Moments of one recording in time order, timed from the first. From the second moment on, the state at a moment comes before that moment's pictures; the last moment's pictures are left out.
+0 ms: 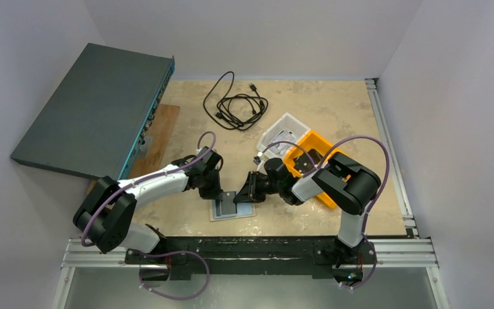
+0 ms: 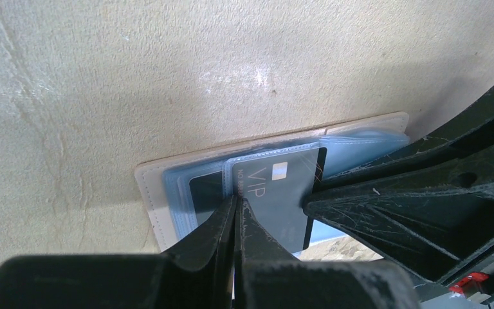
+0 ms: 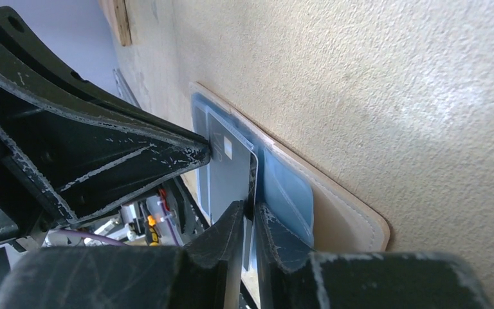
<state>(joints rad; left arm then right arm) -0.64 1.43 0.72 -0.48 0.07 -0.81 0.79 1.85 0.60 0.67 -0.52 1.09</state>
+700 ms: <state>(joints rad) -0.65 1.43 0.72 -0.47 0.07 -0.83 0.77 1.80 0.54 0.69 -0.50 1.11</state>
